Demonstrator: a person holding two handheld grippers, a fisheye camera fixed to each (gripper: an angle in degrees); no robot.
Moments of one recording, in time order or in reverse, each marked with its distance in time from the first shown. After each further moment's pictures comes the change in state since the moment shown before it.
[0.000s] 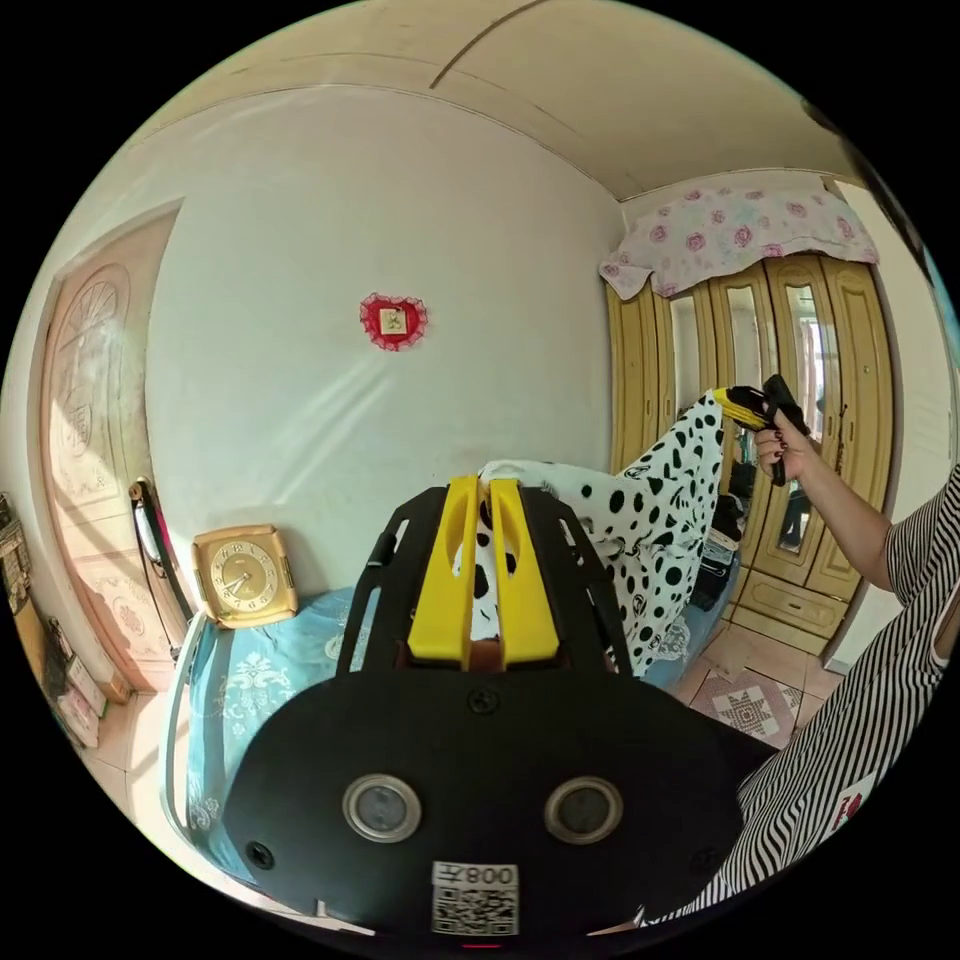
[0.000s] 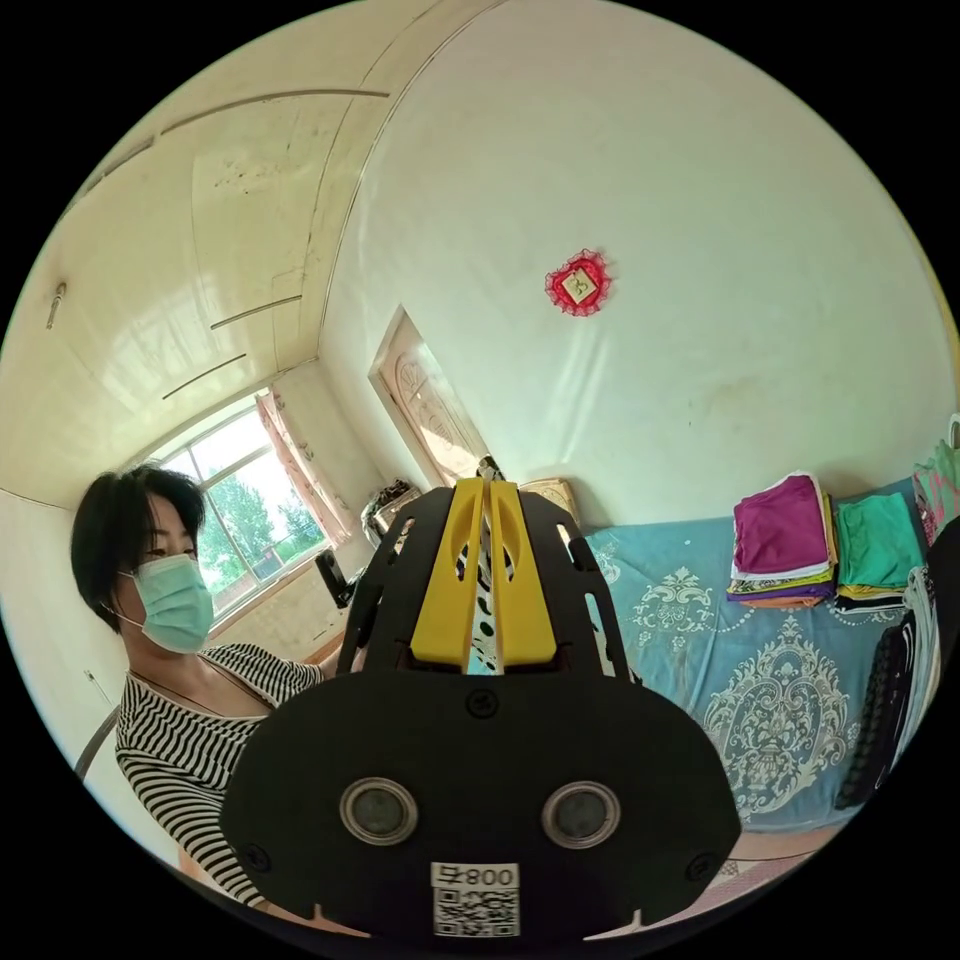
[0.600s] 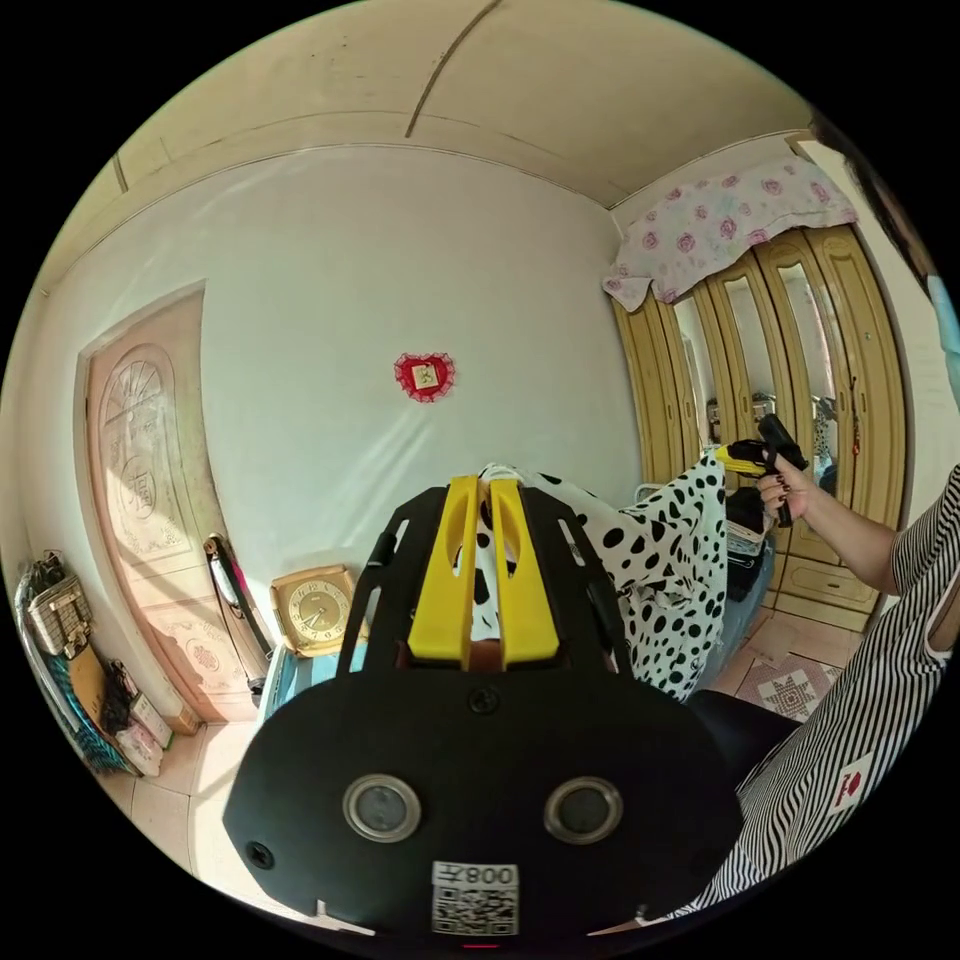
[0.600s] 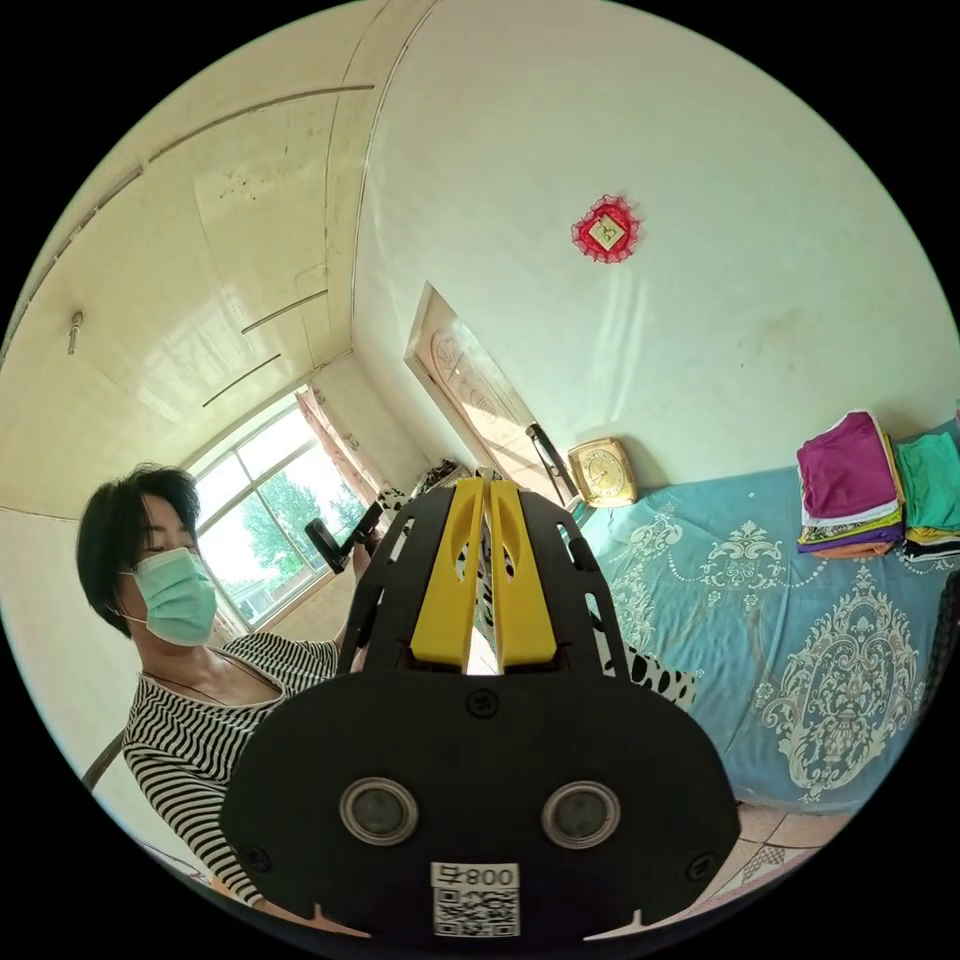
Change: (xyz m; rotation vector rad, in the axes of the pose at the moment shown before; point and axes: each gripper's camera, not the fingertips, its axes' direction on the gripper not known) left arm 0.089 -0.112 -0.235 0.053 -0.132 0.103; right arm 0.085 0.075 0.007 -0.067 -0.159 0.058
